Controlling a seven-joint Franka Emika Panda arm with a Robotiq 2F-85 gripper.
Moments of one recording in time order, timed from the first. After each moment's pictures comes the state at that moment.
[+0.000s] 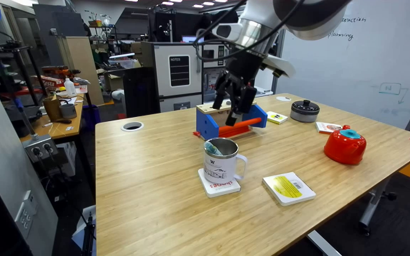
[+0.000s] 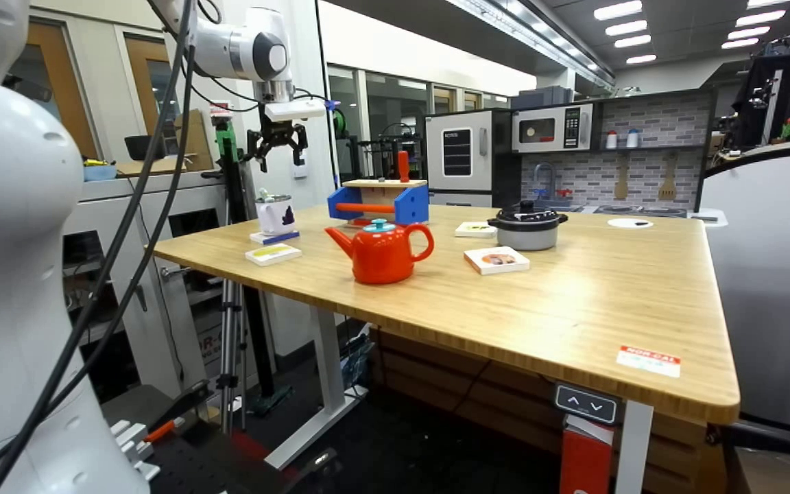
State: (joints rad) arm 0.27 0.31 0.27 -1.72 0.10 2.30 -0.93
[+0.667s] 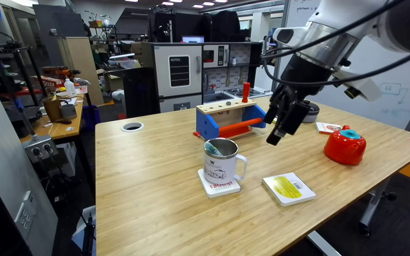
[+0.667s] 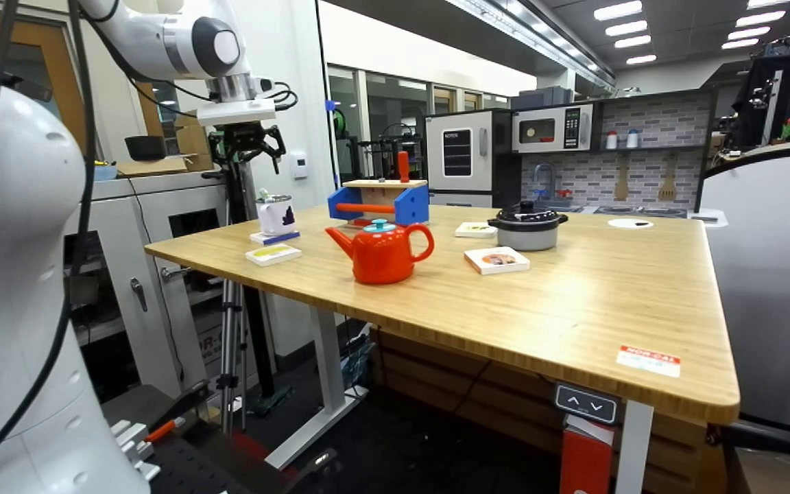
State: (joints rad) arm 0.28 -0.09 0.29 -2.26 0.10 2.53 -0.39
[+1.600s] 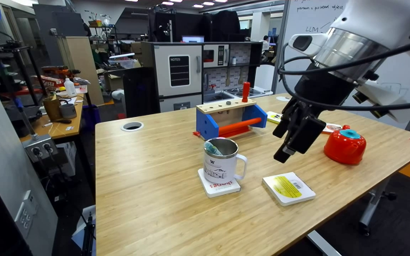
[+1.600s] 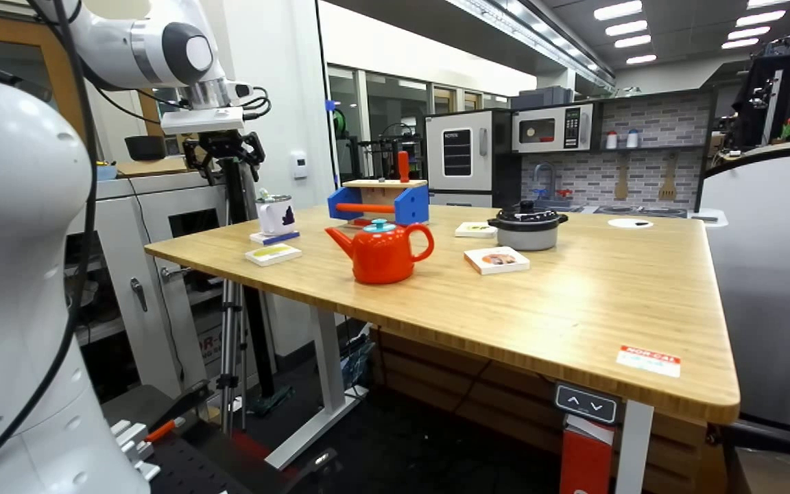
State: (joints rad) arm 0.34 -0.16 0.31 -2.37 0.10 2.60 -0.21
